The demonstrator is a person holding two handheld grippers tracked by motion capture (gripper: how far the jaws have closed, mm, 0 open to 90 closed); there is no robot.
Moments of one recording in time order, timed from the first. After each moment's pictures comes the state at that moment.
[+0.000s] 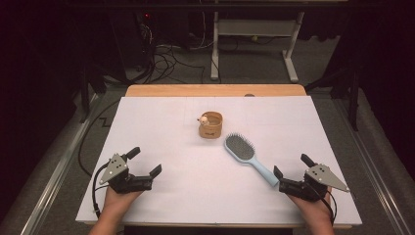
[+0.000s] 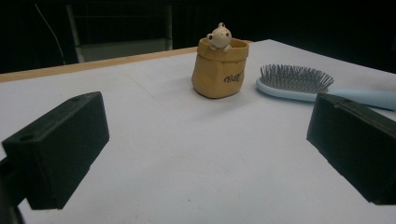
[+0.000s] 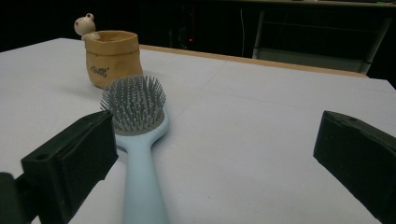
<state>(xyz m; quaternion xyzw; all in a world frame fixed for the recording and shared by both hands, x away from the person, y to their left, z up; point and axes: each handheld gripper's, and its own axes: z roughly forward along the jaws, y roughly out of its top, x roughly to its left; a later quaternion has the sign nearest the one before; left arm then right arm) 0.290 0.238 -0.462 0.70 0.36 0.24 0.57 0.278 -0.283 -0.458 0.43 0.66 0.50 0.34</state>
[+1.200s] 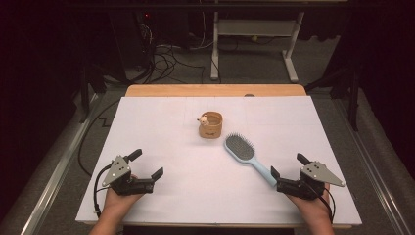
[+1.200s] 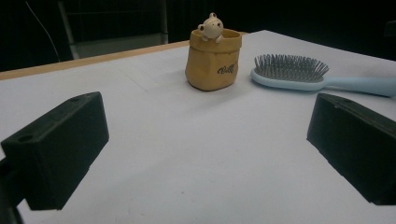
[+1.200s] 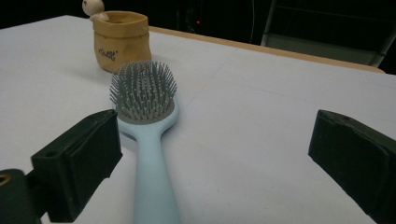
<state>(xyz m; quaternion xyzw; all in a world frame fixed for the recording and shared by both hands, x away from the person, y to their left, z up) 0.287 0.234 -0.464 0.72 0.34 0.23 0.56 0.281 -0.275 -0.451 0.42 0.70 0.47 0.33</state>
